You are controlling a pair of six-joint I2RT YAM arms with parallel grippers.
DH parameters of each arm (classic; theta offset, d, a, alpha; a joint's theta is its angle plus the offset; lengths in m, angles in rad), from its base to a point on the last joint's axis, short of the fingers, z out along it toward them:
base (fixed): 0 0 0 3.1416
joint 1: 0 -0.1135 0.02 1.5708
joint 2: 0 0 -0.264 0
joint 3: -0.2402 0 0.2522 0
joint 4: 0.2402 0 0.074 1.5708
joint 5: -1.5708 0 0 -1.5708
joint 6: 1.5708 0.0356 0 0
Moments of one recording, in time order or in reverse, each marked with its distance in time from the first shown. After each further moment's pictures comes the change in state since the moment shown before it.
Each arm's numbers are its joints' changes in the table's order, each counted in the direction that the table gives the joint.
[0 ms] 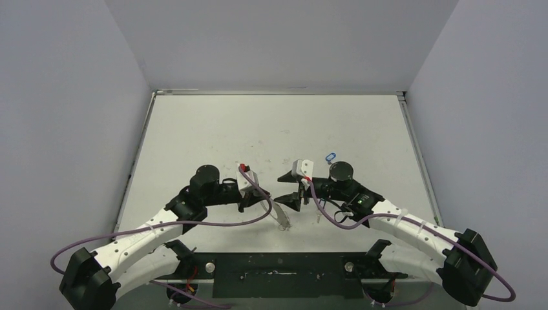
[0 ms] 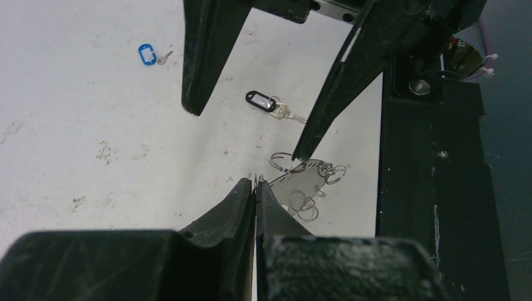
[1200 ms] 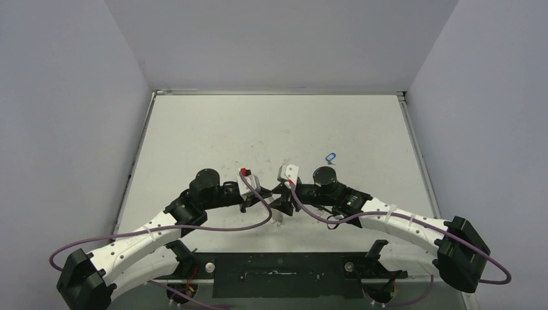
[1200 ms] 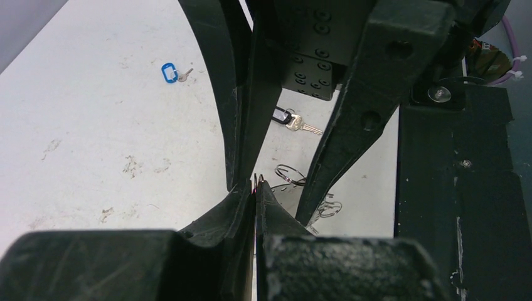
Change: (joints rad) left arm 0.075 -0.035 0.002 -0.030 0.093 0.048; right arm -0.117 0.091 -0.036 0.075 -0.113 0.034
